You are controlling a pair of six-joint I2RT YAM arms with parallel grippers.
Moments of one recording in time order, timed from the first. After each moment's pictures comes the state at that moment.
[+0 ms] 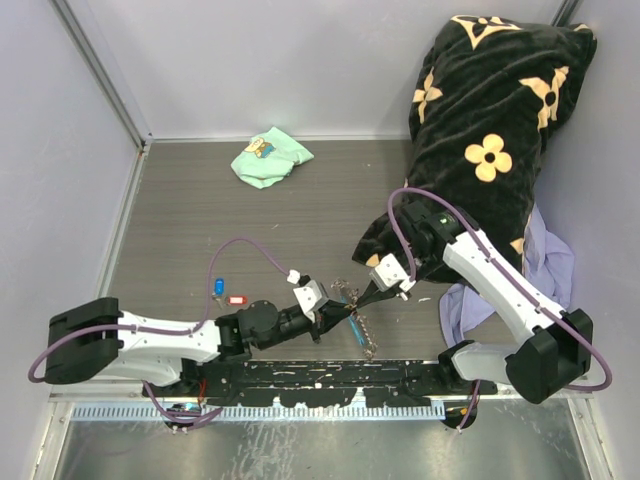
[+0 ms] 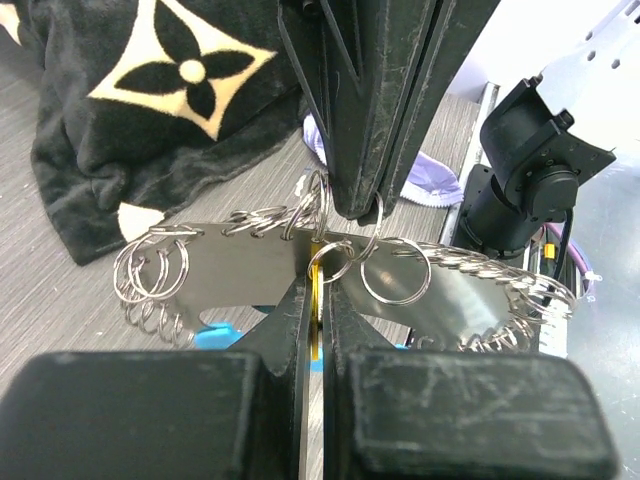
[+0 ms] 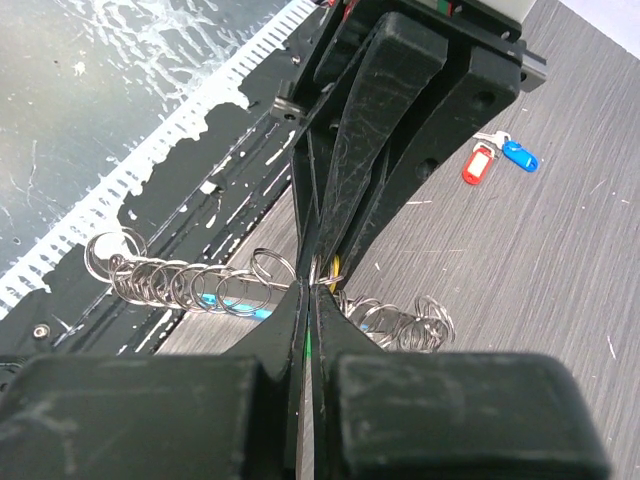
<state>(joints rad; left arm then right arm) -1.33 1.22 0.41 0.81 -0.16 -0.14 0.47 1.26 1.13 -1.43 -1.19 -1.86</state>
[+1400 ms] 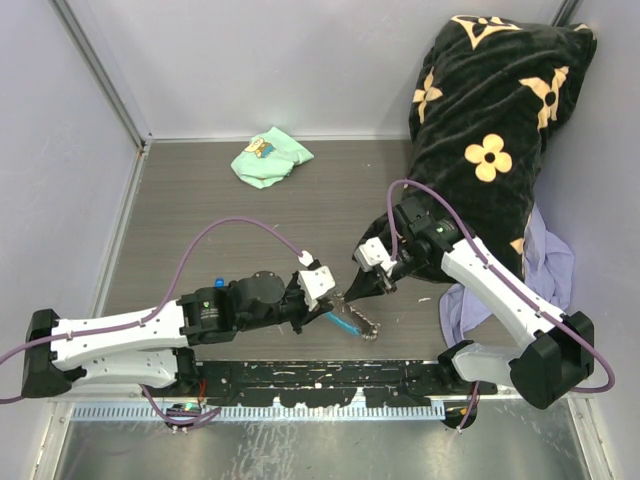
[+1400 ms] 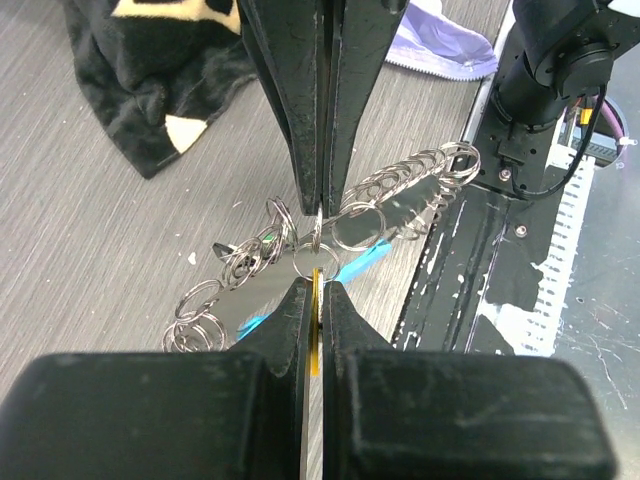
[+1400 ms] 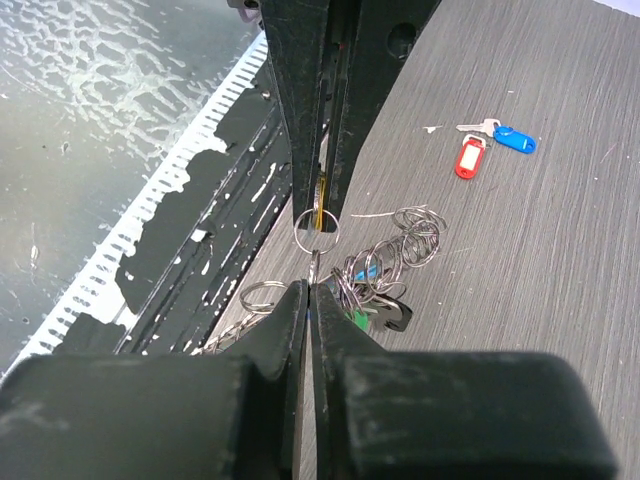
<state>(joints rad) -1.30 1.01 0.82 -0.19 -0.10 -0.04 0.50 1.23 1.06 -1.07 -1.24 -1.35</state>
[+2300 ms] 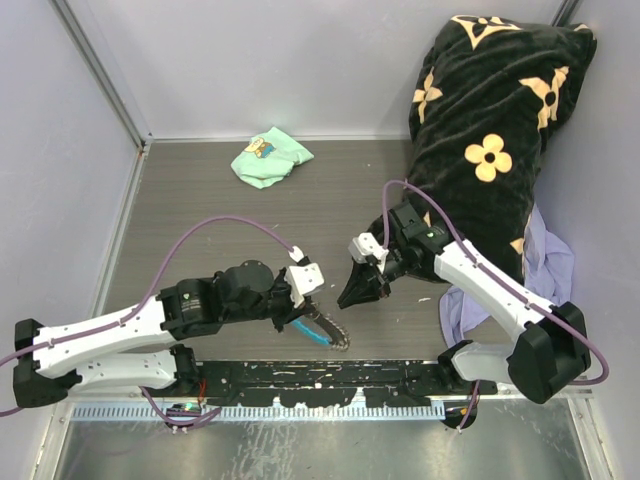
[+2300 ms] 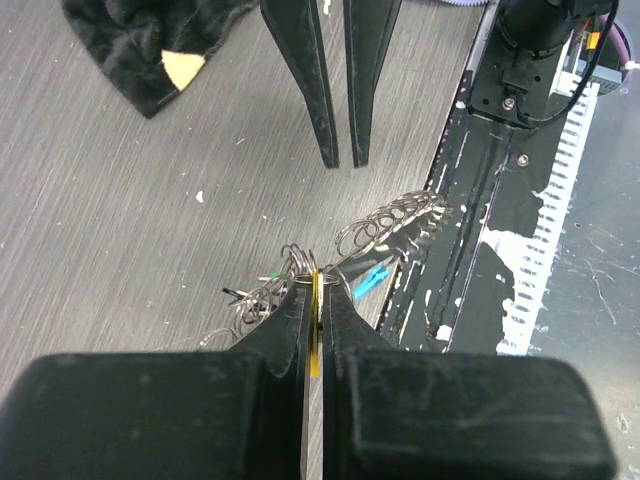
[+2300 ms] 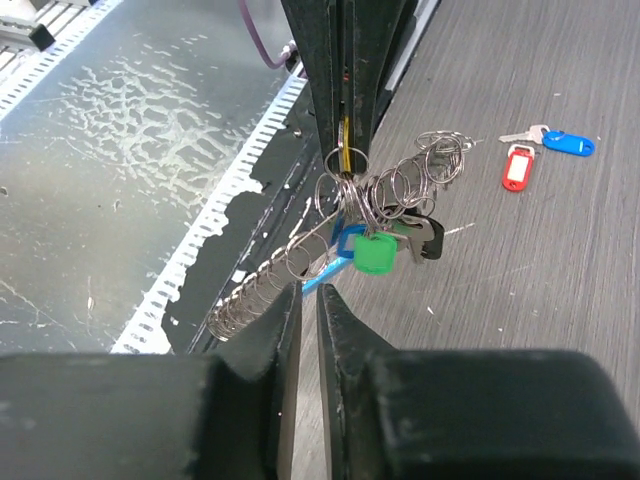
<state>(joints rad) -1.23 0.95 0.91 -0.45 0.00 -0.01 0.52 1.26 0.97 -0.89 -1.34 -1.10</state>
